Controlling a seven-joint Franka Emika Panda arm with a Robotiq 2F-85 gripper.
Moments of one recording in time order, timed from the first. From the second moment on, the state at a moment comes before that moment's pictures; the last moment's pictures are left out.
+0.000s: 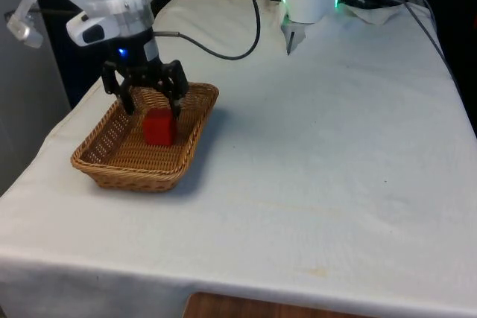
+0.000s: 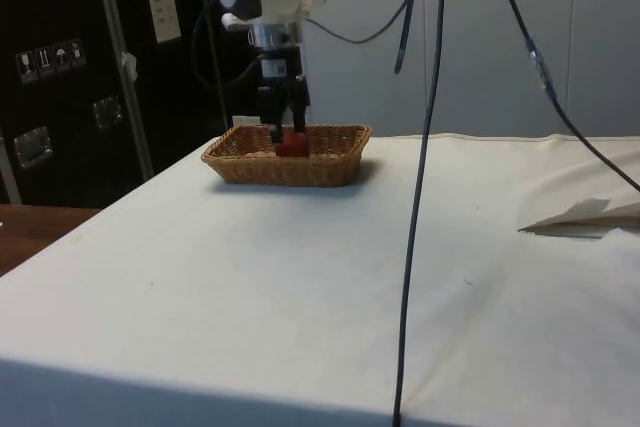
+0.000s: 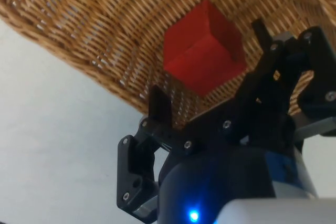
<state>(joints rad) 0.10 0.85 -0.63 -1.49 0.60 2.10 -0.62</state>
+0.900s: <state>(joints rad) 0.14 0.74 -0.72 -1.49 0.55 1.99 -0.62</state>
